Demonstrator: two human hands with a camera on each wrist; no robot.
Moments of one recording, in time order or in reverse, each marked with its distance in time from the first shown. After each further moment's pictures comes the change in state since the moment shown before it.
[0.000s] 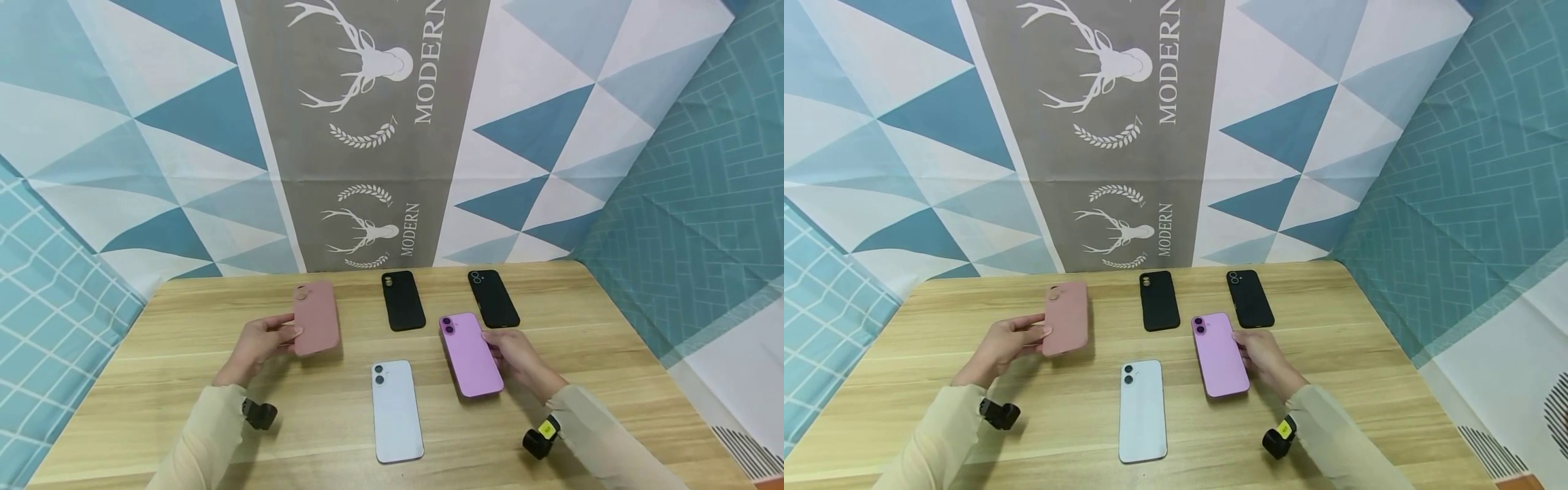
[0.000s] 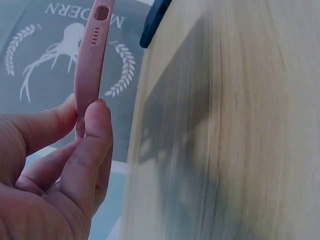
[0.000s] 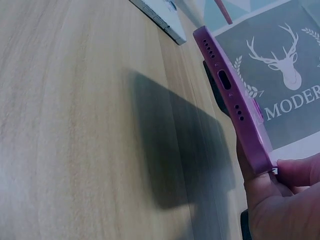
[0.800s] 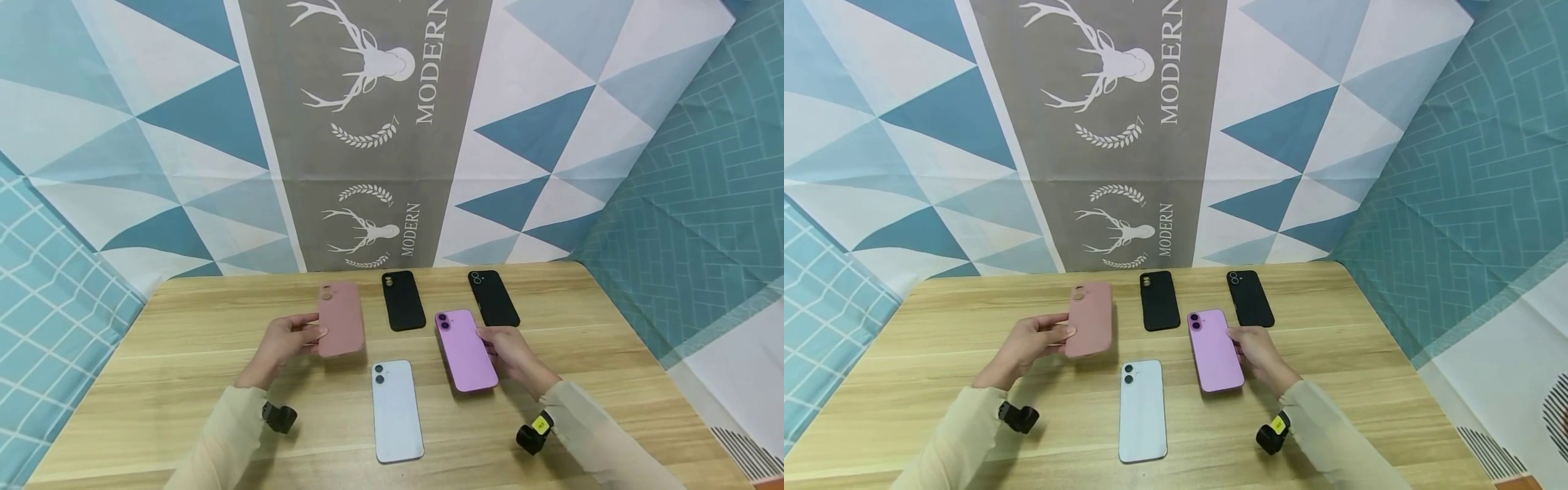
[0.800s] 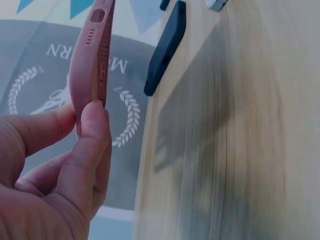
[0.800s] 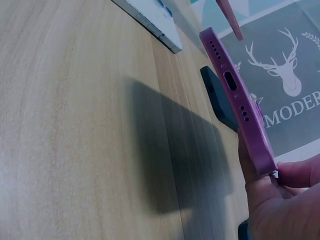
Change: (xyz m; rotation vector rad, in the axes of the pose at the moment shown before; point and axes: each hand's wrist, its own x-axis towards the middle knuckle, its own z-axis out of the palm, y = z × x) left_hand -0.002 0.009 0.035 -0.028 -0.040 0.052; right_hand 0.003 -0.007 0.010 -0.034 0.029 -0.011
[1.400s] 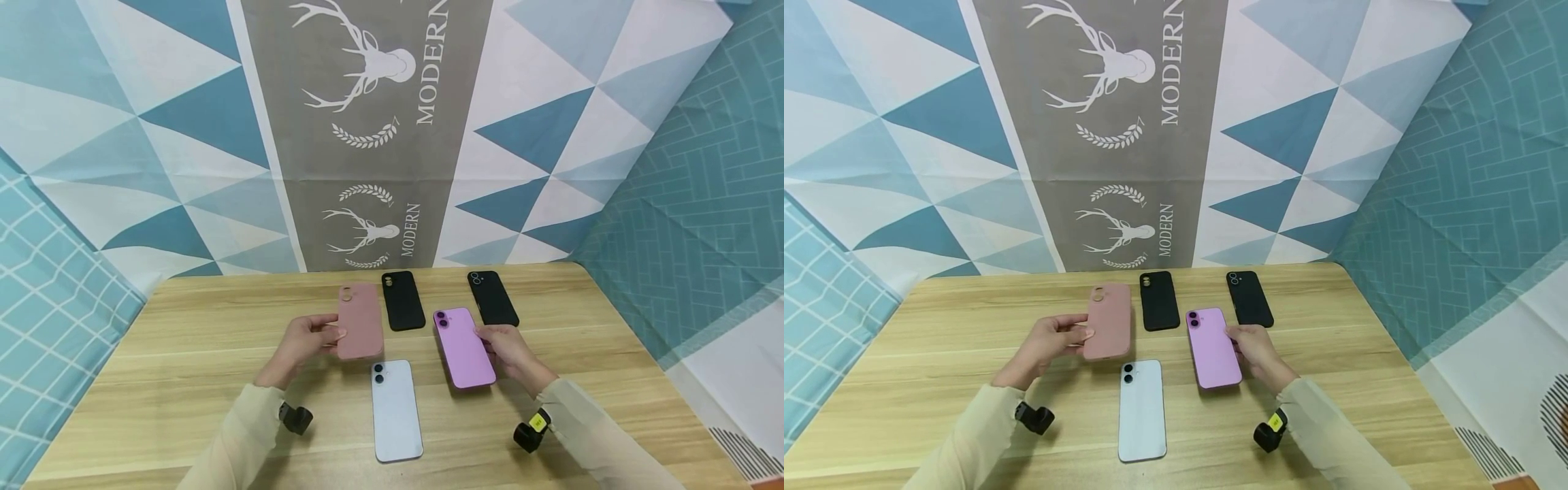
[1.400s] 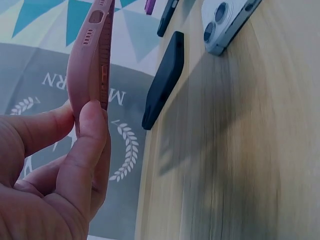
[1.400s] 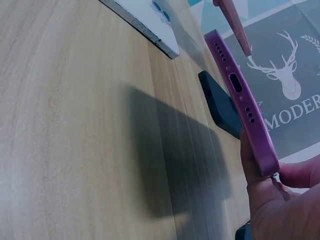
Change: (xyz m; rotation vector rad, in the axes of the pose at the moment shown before) left_hand 0.002 0.005 0.031 -0.047 -0.028 0.020; right_hand -0.002 -0.005 0.001 -0.019 0.010 -0.004
